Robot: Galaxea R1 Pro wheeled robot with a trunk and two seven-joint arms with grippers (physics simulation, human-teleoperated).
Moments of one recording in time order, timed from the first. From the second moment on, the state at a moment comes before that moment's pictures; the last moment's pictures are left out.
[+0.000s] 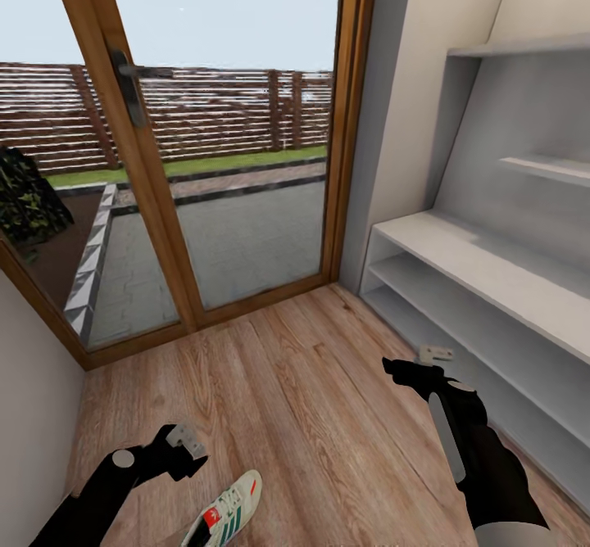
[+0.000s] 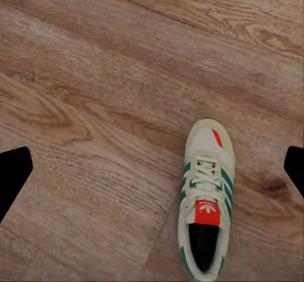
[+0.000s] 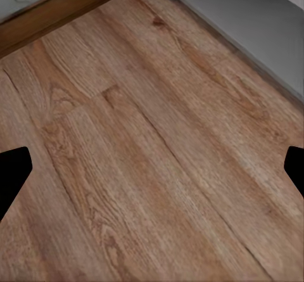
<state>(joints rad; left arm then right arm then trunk) -0.38 0.17 -0.01 -0.87 -0.45 0.15 -0.57 -0.45 0.00 -0.11 -1.32 -0.09 0.64 -0.01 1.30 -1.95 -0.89</state>
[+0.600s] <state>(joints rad) -0.38 0.23 -0.01 -0.68 -0.46 -0.03 -0.57 -0.45 0.00 -0.11 -1.32 -0.08 0.64 -0.01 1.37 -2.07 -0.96</state>
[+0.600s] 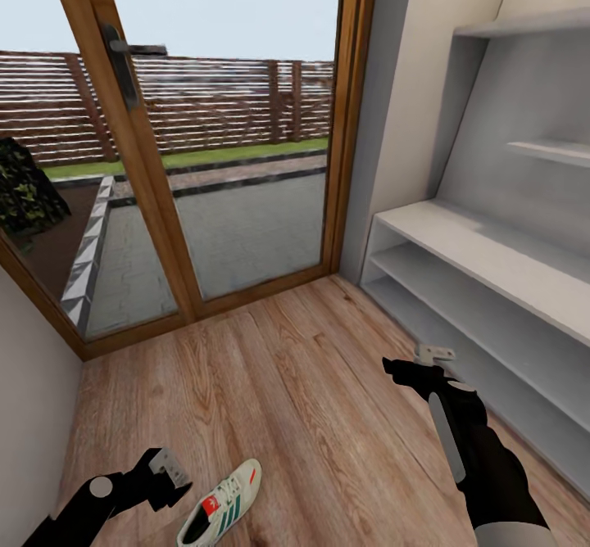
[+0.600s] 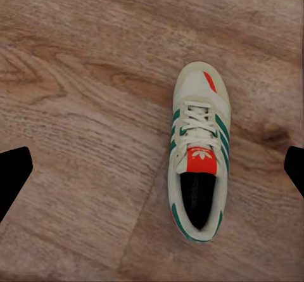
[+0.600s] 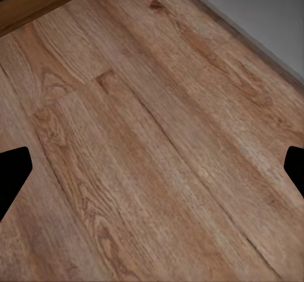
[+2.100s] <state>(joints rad) -0.38 0.23 0.00 -0.63 -0.45 -0.09 -0.57 -0.45 0.00 -0.11 -1.32 -0.09 0.64 -0.01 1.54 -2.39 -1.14</state>
